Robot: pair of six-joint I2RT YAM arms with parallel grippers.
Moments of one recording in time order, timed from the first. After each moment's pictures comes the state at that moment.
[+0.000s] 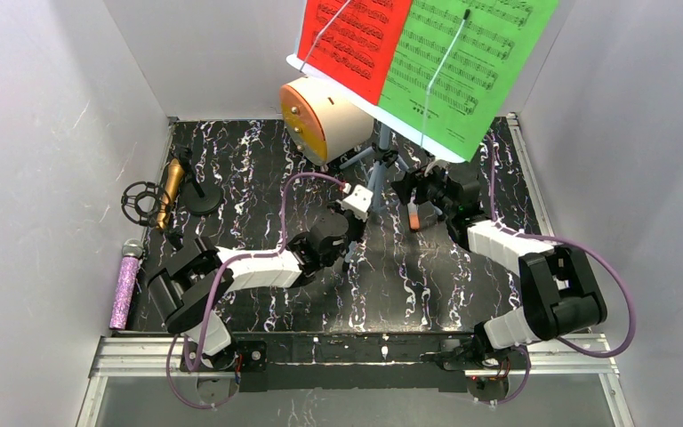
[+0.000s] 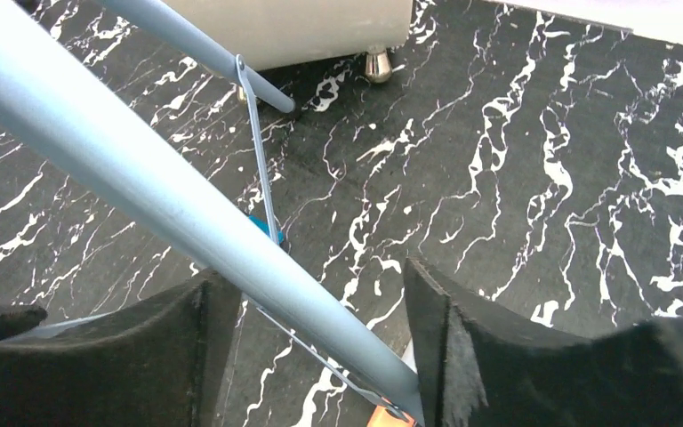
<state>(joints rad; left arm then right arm) -0.97 1.60 0.75 0.65 -0.38 -0.01 0.34 1.45 0.68 0.56 -0.29 0.10</state>
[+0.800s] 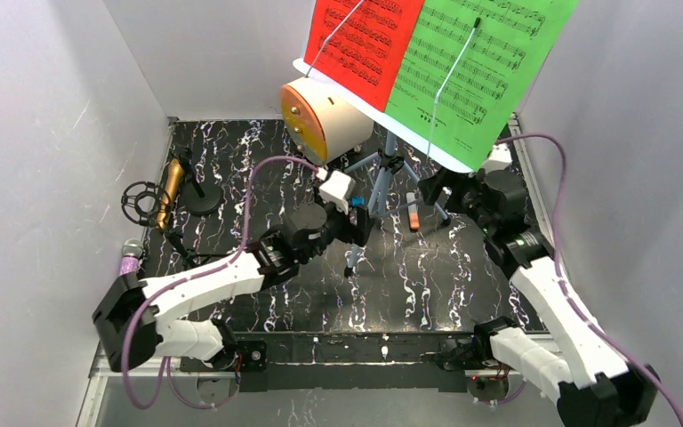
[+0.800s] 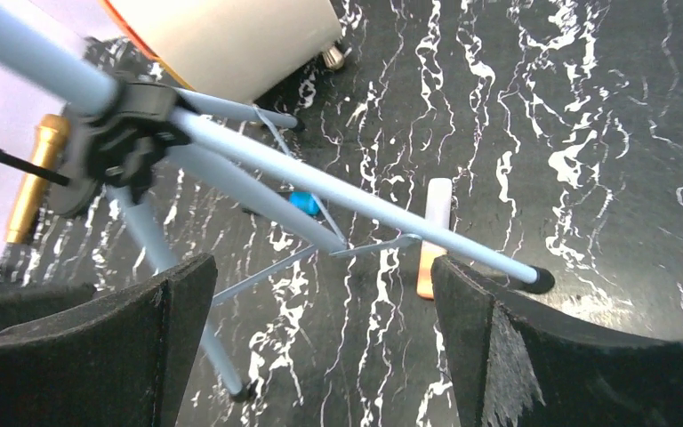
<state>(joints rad) -0.99 1.28 0.79 0.27 -0.27 -0.22 0.36 0.94 0.82 -0.18 -0.01 0.44</state>
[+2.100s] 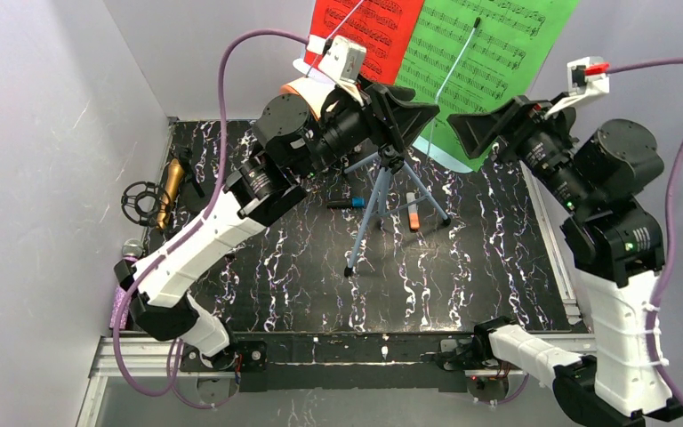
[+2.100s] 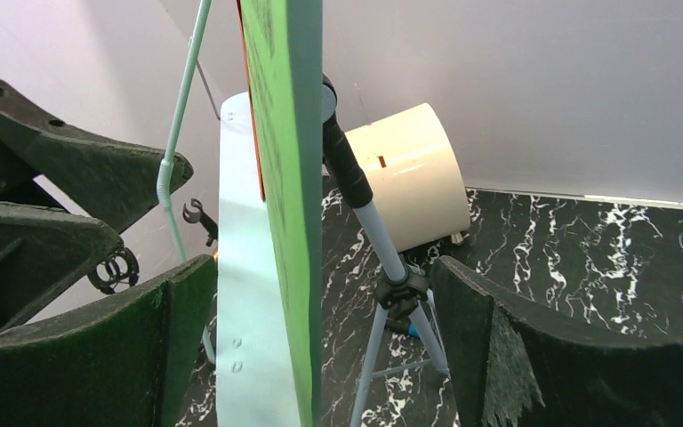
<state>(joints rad) -0.99 1.52 1.92 -0.12 0.02 -0.32 0.36 0.99 1.73 -0.66 -0.16 0.40</state>
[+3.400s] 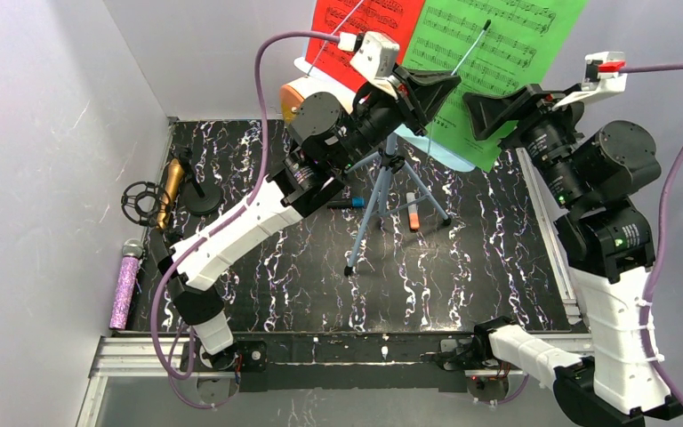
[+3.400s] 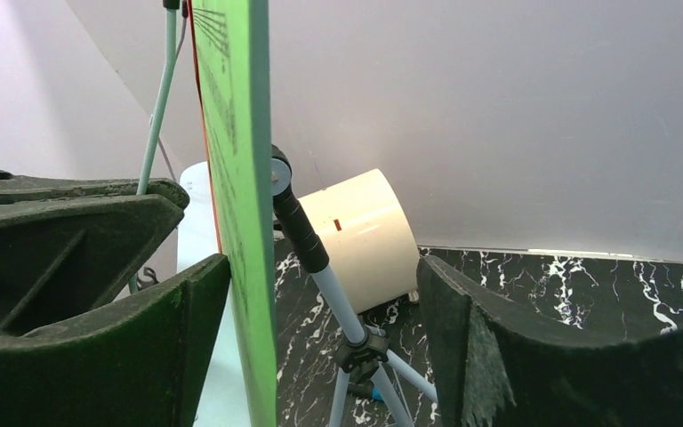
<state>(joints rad) -1.01 1.71 2.04 0.13 -0.01 -0.18 0.36 1.00 1.68 -0.49 -0.03 0.36</state>
